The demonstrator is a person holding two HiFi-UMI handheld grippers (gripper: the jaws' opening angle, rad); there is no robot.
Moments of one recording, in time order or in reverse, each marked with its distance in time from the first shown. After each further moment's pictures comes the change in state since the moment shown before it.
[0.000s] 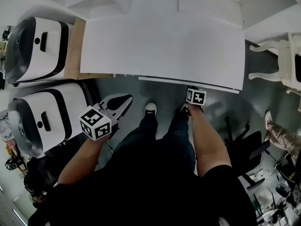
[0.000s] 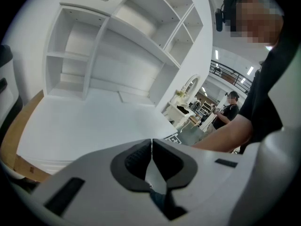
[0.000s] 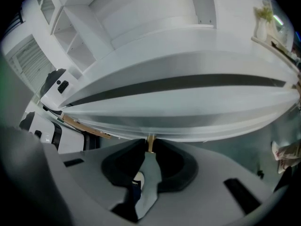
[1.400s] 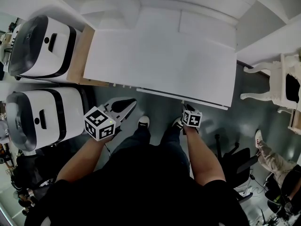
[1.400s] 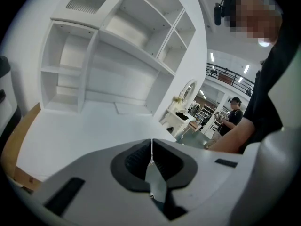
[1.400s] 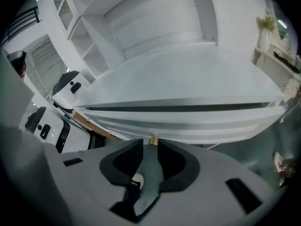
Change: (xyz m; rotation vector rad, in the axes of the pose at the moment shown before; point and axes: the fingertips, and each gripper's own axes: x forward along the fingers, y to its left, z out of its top) left arm 0.002 -0.030 0.047 0.055 -0.094 0.006; right arm -0.063 0.005 0.005 -0.083 -0.084 0.059
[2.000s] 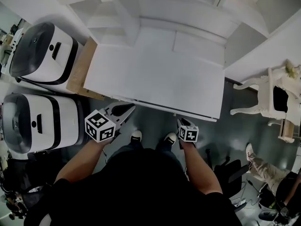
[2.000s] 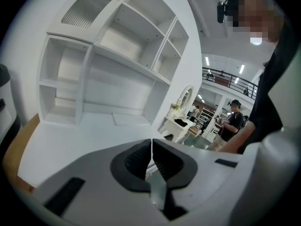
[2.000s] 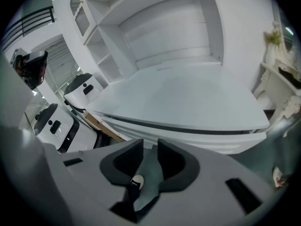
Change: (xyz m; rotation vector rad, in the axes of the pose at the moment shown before) left arm -0.013 -0.017 0.037 0.042 -0.095 -0.004; right arm -0.071 0.019 0.023 -0.092 -0.047 0.054
